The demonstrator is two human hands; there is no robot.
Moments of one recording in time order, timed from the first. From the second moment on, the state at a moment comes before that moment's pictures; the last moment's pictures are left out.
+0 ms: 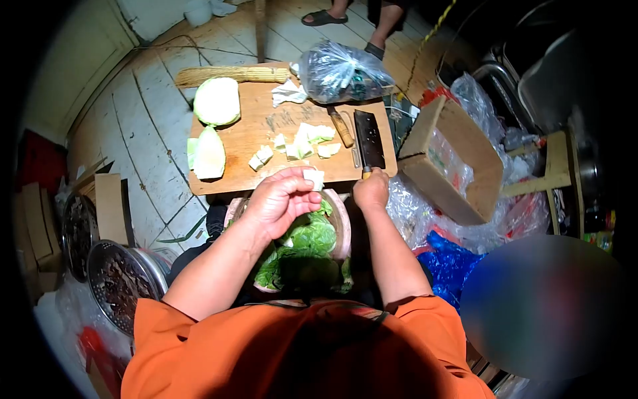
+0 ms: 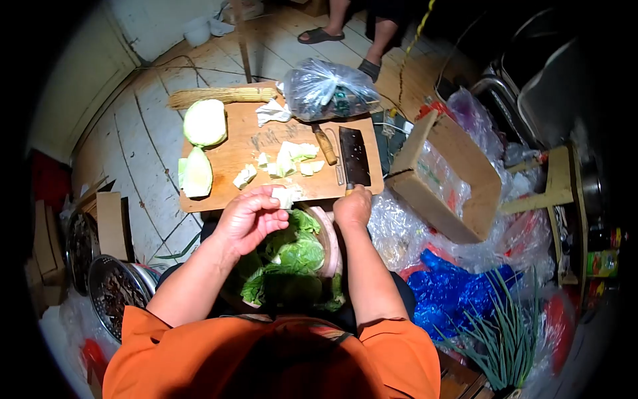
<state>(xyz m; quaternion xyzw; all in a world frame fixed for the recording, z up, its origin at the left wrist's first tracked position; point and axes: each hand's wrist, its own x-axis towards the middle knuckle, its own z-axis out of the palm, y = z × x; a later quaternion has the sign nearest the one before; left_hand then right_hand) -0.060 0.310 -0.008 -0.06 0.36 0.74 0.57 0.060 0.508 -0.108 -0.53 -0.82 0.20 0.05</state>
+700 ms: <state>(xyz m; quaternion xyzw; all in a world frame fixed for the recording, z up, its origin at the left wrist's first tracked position) -0.048 0.306 -0.017 0.05 0.38 0.76 0.53 0.091 0.432 -0.036 -0.23 -0.80 0.56 0.06</state>
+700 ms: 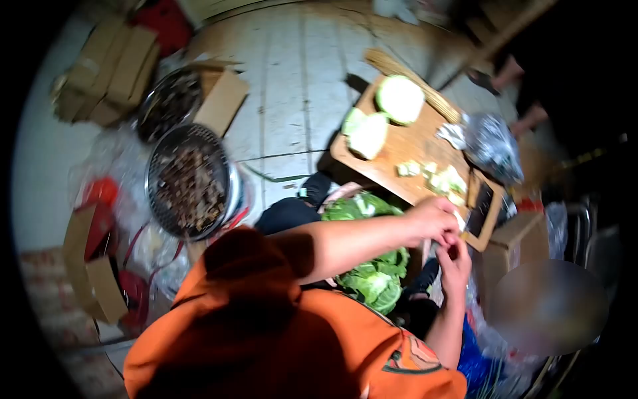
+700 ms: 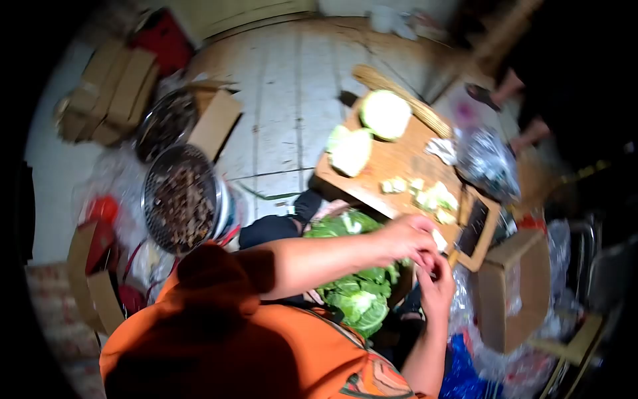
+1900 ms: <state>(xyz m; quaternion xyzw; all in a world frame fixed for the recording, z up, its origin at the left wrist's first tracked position) -0.103 0.201 0.040 0.15 0.41 0.79 0.43 0.022 0.330 0.031 -0.08 -0.62 0.78 0.08</state>
